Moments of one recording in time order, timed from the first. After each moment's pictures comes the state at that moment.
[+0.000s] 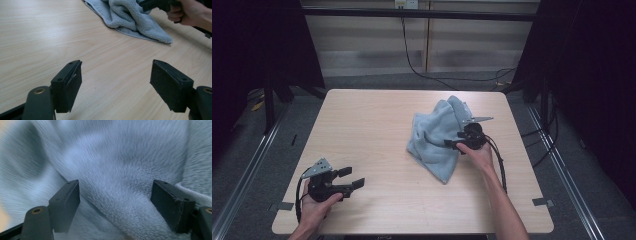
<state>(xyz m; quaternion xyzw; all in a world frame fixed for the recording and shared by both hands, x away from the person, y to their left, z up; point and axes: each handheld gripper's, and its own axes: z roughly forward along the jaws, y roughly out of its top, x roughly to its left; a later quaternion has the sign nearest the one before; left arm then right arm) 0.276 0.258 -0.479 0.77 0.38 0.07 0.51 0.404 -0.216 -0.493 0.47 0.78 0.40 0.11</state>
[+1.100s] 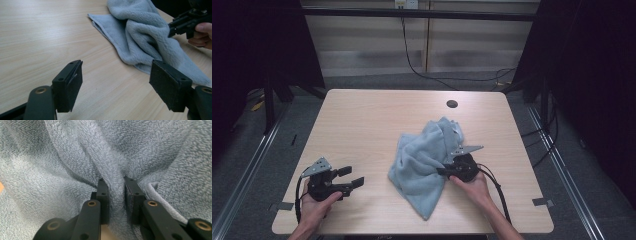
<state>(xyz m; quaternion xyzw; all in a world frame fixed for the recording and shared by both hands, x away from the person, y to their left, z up) 0.278 0.259 -0.478 0.76 0.38 0.07 0.52 0.308 -0.174 -0.501 0.40 0.82 0.40 0.07</state>
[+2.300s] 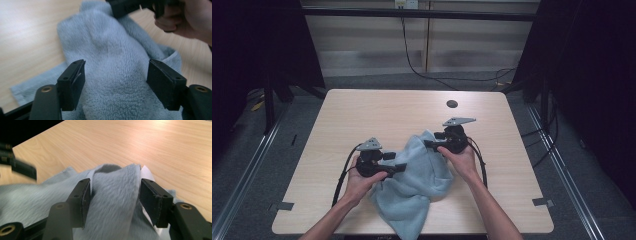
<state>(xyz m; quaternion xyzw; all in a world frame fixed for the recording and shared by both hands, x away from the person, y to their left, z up) 0.334 0.138 -0.474 0.81 0.31 0.01 0.49 0.380 -0.150 -0.458 0.41 0.78 0.46 0.11</state>
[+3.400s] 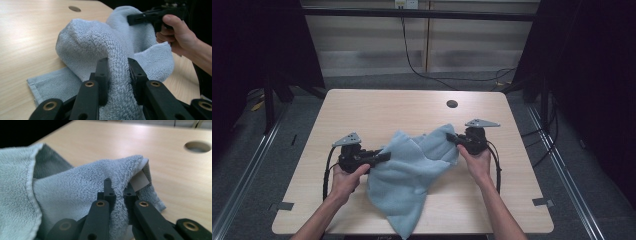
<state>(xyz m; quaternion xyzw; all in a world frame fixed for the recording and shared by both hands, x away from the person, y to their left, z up) 0.335 0.190 -0.446 0.76 0.34 0.01 0.56 0.360 -0.203 -0.452 0.46 0.72 0.49 0.16</state>
